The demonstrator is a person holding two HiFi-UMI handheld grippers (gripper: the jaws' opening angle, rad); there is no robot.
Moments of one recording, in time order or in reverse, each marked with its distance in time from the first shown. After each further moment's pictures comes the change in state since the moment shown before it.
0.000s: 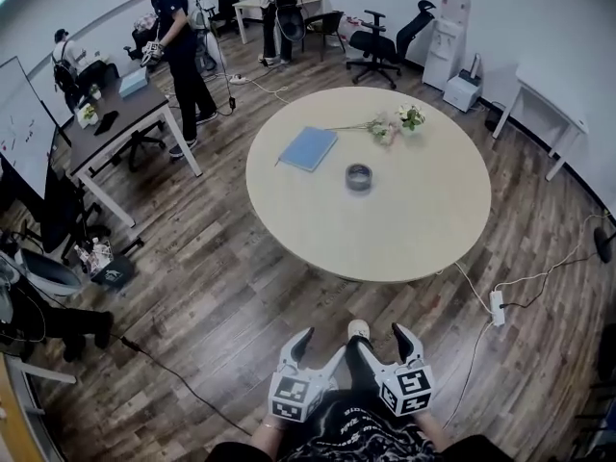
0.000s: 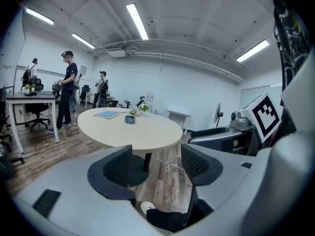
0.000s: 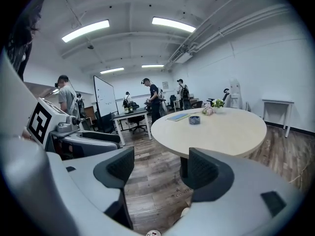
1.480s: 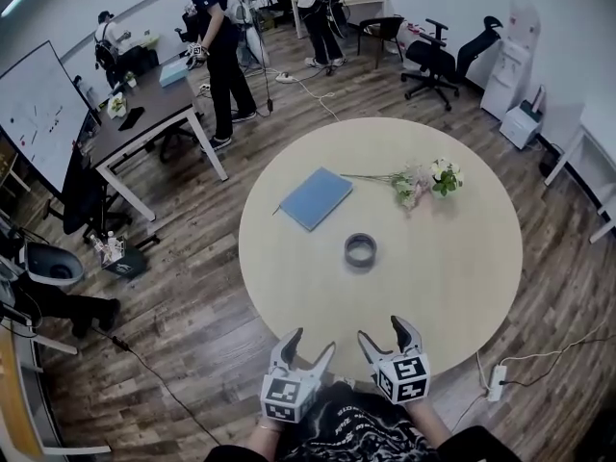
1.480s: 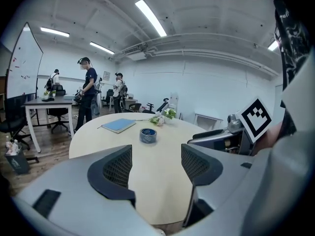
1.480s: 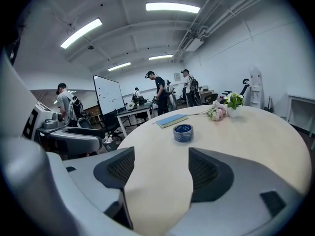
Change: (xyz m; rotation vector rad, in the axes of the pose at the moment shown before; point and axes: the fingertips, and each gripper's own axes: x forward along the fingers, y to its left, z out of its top) left arm 0.239 0.104 0.125 -0.081 -0.022 0.301; right arm 0.223 -0.218 0.129 -0.056 0.096 0.189
